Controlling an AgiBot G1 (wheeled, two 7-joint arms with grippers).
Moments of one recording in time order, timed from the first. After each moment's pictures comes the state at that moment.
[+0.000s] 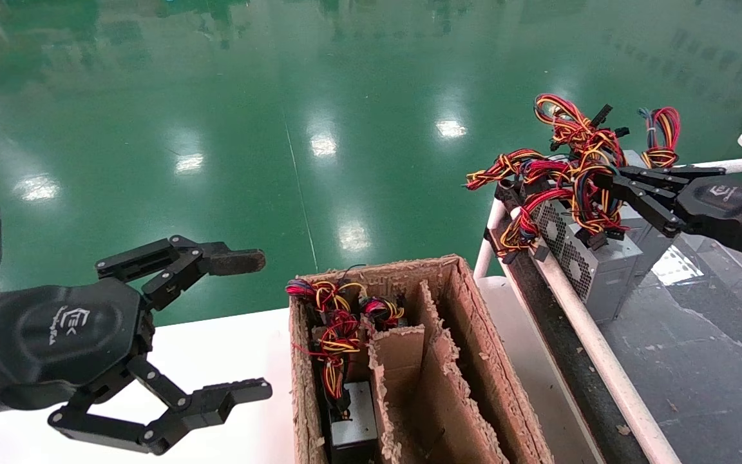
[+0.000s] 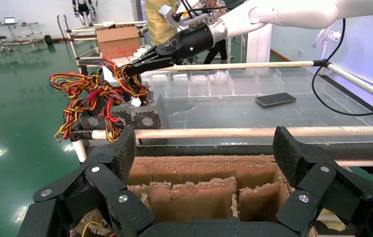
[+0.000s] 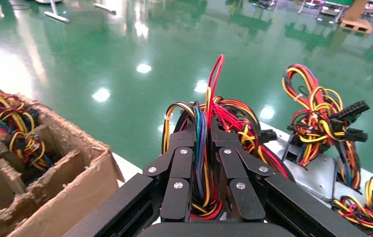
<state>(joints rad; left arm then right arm) -1.09 0.57 0.38 -1.25 0.65 1.44 -0.13 1.59 -0.75 -0.40 0.20 -1.10 -1.40 -0.22</state>
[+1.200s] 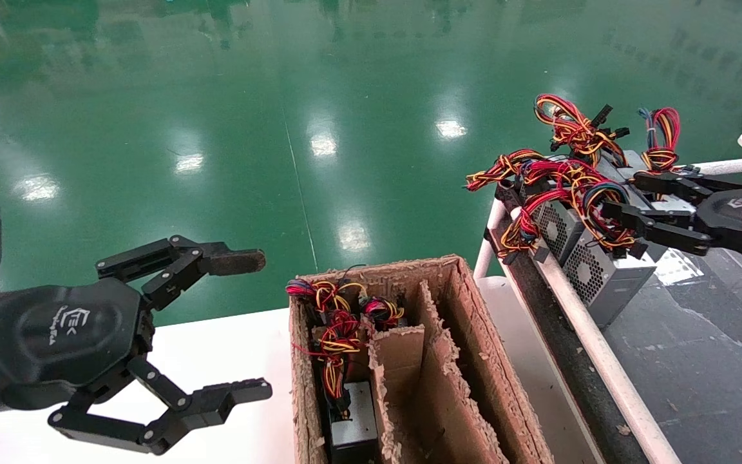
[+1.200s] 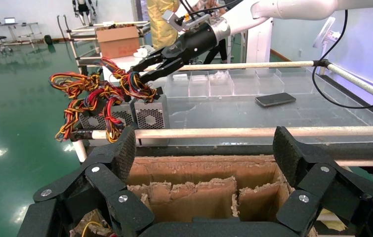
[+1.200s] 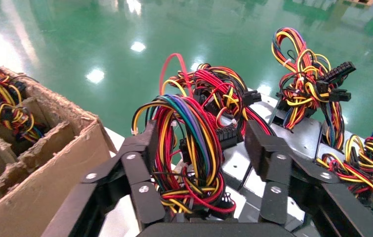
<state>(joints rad) -1.09 0.57 0.38 -1.25 0.65 1.44 -0.13 1.69 -0.73 -0.46 0.08 -1.19 -1.42 -0.23</state>
